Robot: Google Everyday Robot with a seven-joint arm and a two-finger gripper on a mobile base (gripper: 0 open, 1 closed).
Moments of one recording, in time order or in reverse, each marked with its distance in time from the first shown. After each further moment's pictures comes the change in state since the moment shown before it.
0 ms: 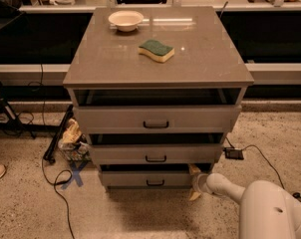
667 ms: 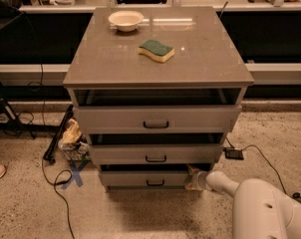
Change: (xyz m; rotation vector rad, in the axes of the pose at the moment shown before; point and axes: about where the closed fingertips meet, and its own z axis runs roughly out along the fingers) arm 0.010 -0.003 0.012 -0.026 0.011 0.033
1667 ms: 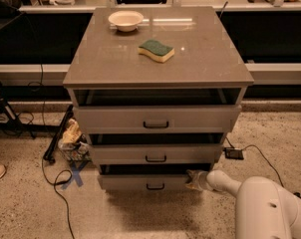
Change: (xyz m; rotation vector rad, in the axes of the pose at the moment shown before) arm -0.005 -0.008 -0.013 0.000 0.000 0.000
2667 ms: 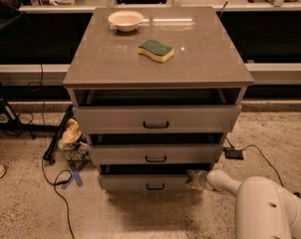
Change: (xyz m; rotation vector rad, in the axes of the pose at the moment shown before) arm 0.000 0.000 0.000 0.000 0.000 0.000
